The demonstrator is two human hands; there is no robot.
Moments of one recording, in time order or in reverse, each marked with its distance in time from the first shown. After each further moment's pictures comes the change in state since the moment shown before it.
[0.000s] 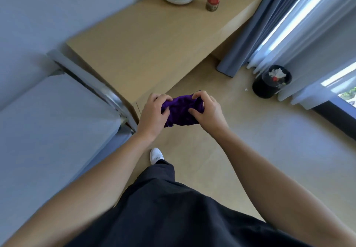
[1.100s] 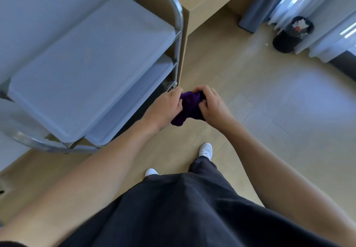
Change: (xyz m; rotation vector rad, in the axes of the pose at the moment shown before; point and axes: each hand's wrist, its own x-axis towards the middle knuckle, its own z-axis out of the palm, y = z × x) left_hand -0.401 -0.055 -0.164 0.228 -0.305 0.100; right_hand -0.393 -0.116 0.186 -0.003 -0.138 -0.057
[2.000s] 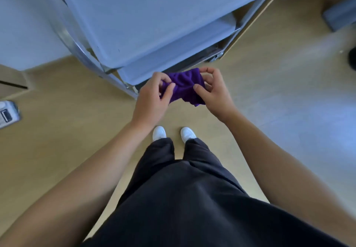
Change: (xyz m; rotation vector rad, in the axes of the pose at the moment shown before) left_hand -0.171 -0.083 0.012 -0.359 0.583 -0.480; right_hand -0.013 -0.047 0.140 0.515 -0.400 0.134
